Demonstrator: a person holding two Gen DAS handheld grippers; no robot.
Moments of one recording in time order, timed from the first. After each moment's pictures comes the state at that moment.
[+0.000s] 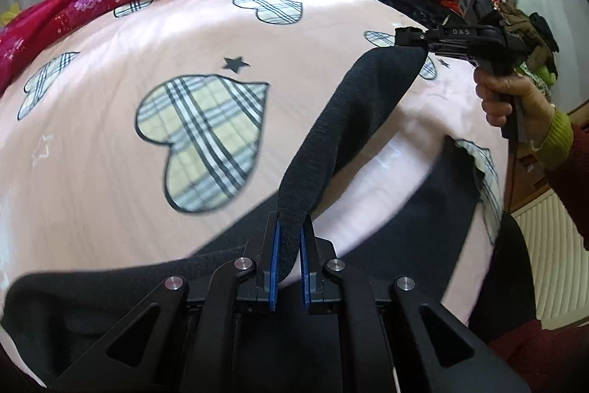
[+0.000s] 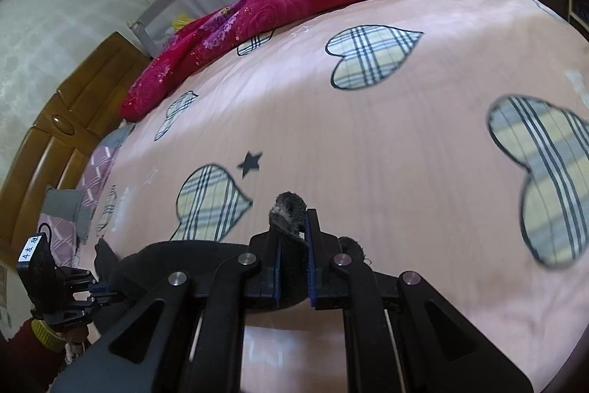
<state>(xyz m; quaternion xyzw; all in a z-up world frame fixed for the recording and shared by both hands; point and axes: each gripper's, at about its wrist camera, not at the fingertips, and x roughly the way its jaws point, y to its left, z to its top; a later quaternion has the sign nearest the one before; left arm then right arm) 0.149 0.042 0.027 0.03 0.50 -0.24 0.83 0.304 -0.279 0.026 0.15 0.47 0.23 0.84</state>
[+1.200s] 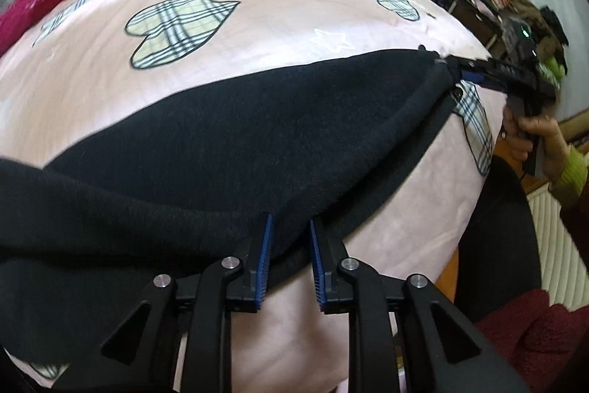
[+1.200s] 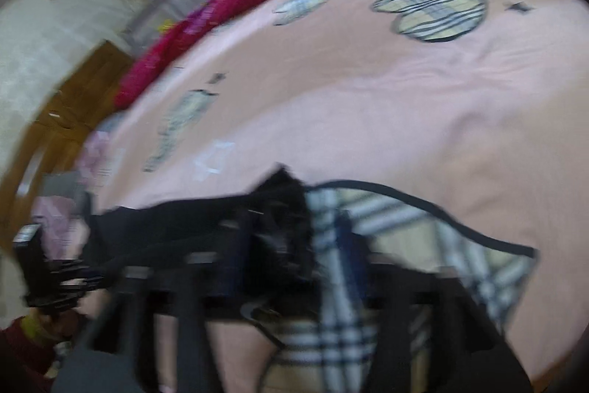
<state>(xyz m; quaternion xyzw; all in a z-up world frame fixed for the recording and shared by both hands) 0.009 0.013 -0.028 0.01 0.52 -0.20 0.83 0.116 -0.361 -0.040 0.16 0.47 0.16 0.85</state>
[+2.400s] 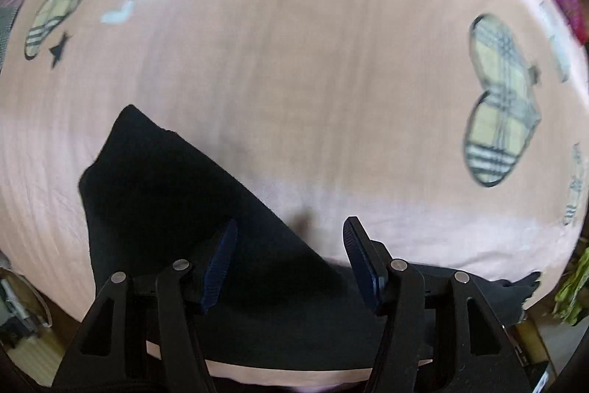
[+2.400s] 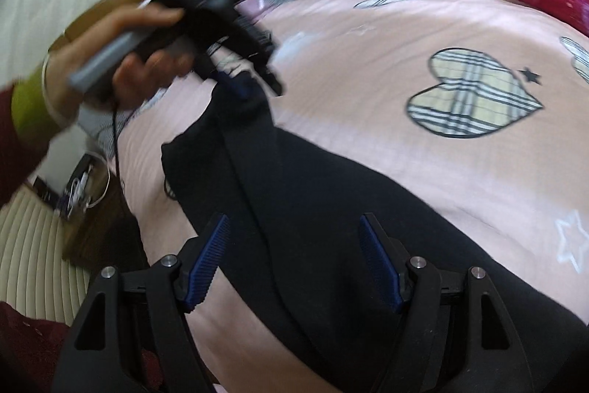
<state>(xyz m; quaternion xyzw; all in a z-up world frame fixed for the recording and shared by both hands) 0.199 0.254 -0.044 -0.19 0.74 0.13 0.63 0.091 -0.030 -0.005 -0.03 0.46 0.48 0.74</state>
